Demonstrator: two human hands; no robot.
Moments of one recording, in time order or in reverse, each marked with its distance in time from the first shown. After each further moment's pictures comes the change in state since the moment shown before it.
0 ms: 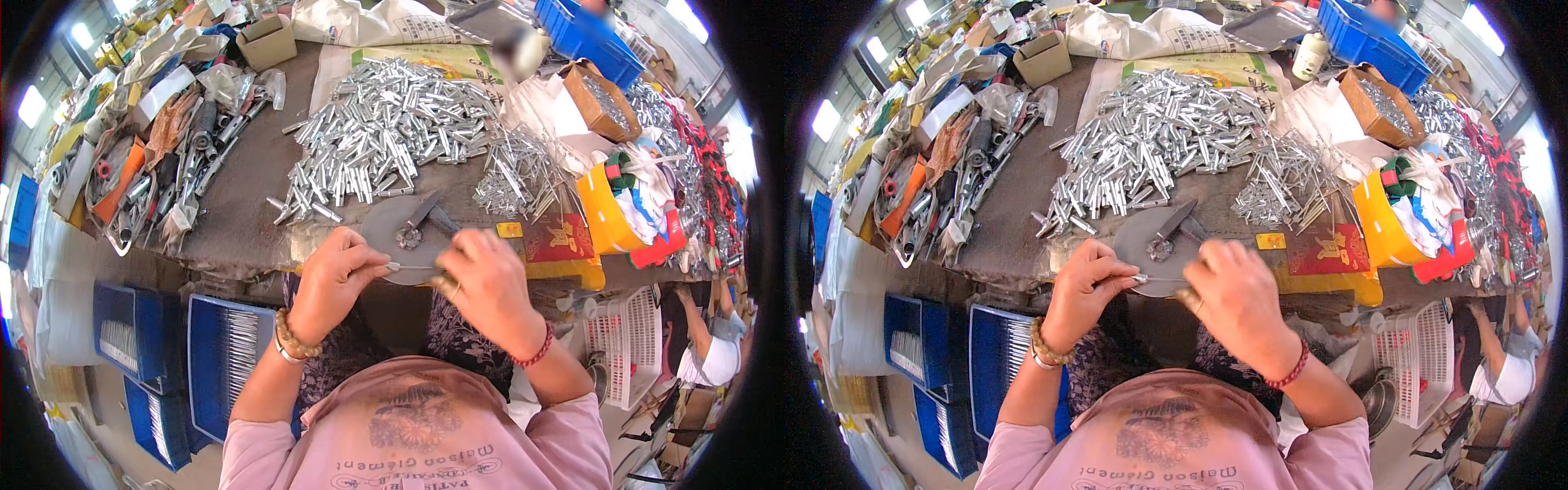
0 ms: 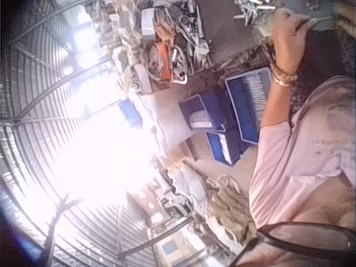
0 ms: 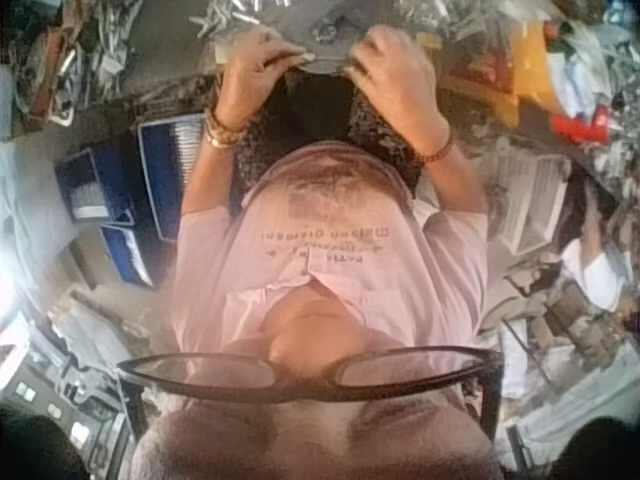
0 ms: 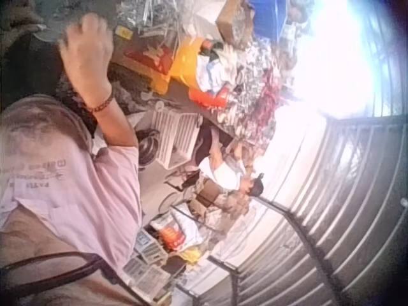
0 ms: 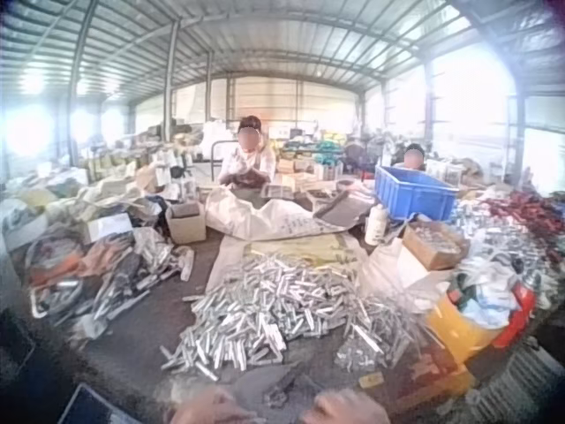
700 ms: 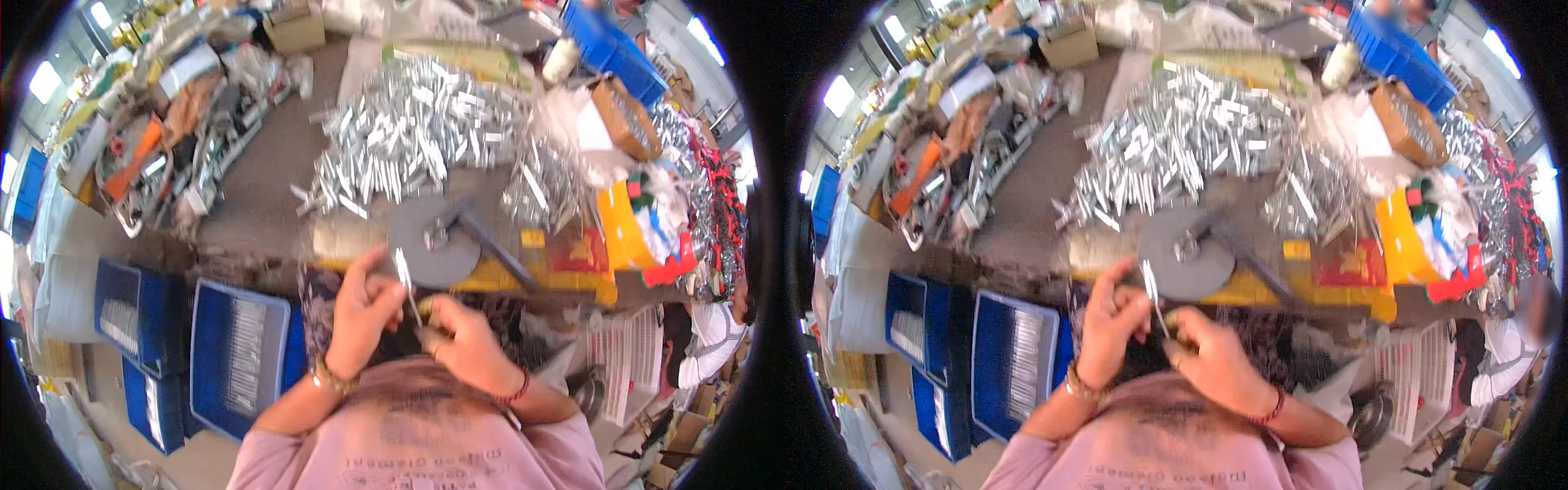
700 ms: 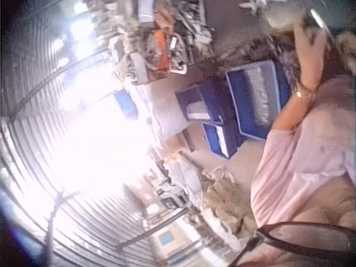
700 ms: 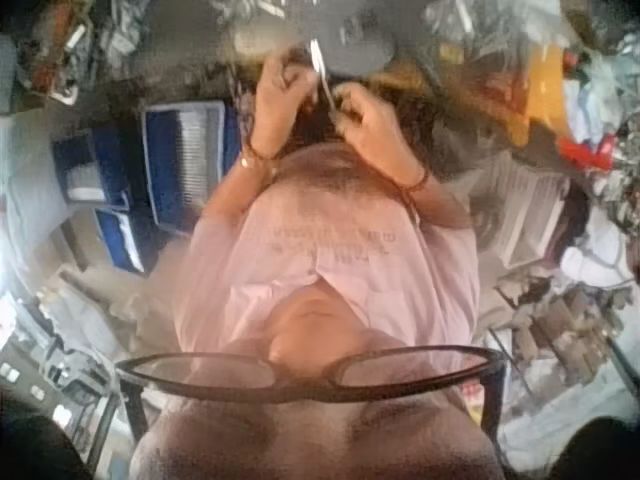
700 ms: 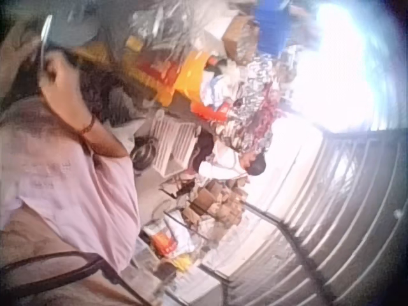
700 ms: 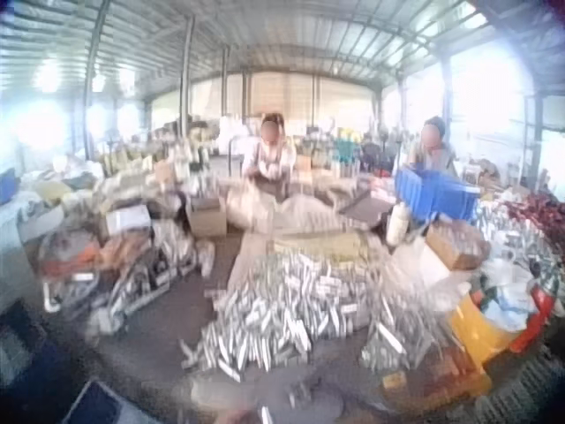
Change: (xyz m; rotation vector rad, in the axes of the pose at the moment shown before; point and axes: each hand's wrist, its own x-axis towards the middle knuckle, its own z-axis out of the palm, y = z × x) left_hand -0.044 0.028 0.029 -0.848 0.188 -0.636; right_hand -0.035 -0.058 0.027 0.949 -0.325 0.566
